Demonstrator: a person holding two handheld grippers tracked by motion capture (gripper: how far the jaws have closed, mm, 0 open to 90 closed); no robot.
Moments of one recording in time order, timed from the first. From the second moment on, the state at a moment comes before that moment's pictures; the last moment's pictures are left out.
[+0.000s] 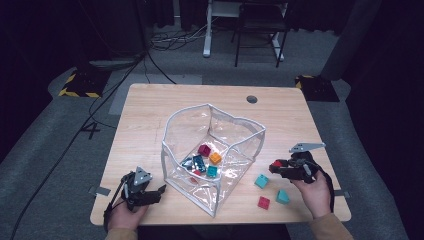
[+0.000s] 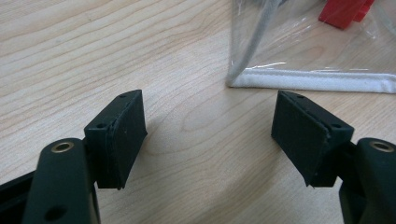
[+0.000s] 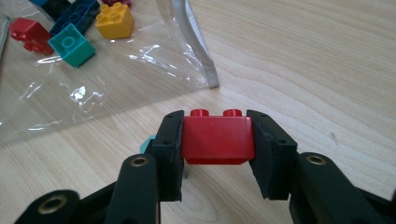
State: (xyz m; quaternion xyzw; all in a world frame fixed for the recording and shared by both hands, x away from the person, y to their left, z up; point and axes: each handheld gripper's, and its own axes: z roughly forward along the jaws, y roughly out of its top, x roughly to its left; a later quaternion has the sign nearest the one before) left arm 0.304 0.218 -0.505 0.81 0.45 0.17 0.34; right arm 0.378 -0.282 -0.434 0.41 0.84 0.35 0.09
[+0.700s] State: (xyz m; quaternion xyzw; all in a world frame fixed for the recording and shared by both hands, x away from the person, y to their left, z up) left arm 0.304 0.218 -0.505 0.81 0.45 0.17 0.34; right arm 0.377 -0.291 -0.358 0.37 0.84 0.39 0.08
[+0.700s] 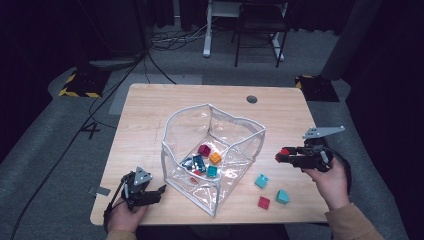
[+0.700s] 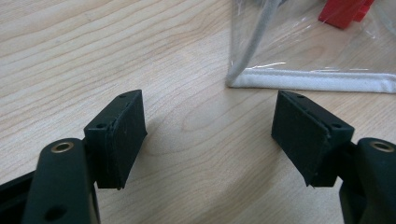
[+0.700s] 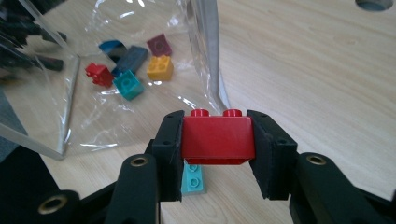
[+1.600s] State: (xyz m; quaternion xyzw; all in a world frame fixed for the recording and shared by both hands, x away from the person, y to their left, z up) left arm 0.305 0.217 -0.505 0.81 0.45 0.17 0.34; right arm 0.384 -0.260 -0.263 0.31 0.84 0.43 0.09
